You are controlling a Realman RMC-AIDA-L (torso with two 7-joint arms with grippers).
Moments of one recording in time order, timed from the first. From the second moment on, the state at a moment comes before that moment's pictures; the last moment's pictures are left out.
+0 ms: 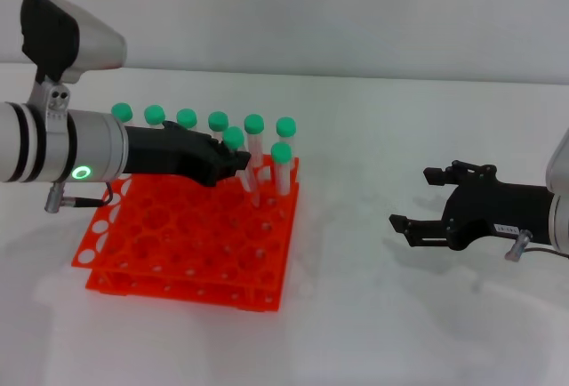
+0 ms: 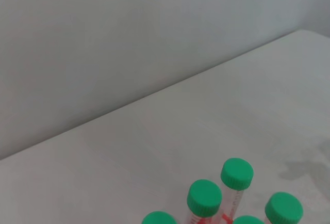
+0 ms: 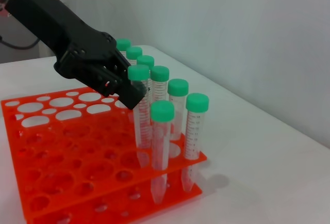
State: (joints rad) left arm -0.54 -2.07 1.14 1.05 -1.03 -1.17 1.13; right arm 0.27 2.01 -1.57 -1.24 1.34 0.87 -1.36
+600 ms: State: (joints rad) left arm -0.40 -2.08 1.14 1.23 -1.08 -1.18 1.13; right arm 0.27 2.01 -1.57 -1.24 1.34 0.87 -1.36
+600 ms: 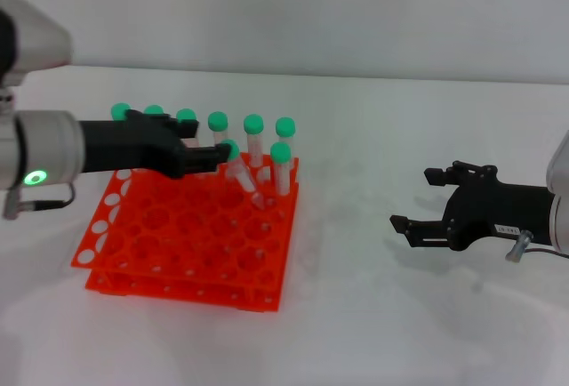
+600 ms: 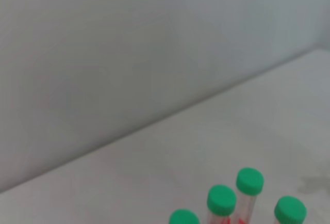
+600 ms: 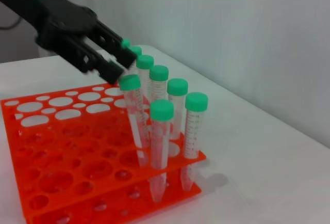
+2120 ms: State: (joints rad) left arm -0.01 -2.08 0.92 0.26 -2.21 -1.78 2.55; right arm 0.19 2.00 -0.68 -0.41 1.94 1.44 -2.34
